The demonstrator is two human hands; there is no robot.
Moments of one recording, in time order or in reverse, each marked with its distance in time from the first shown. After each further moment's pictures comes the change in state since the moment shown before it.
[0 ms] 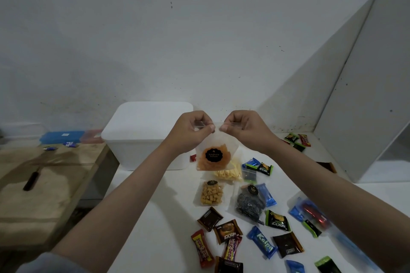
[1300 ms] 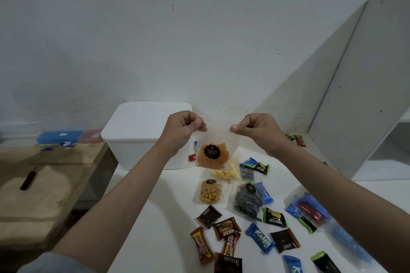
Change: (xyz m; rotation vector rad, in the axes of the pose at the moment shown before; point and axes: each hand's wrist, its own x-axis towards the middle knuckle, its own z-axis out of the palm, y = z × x) left_hand -0.010 -0.009 -0.013 -0.327 0.119 -0.117; right_hand -0.024 -0.010 -0.013 0.151 0.106 0.182
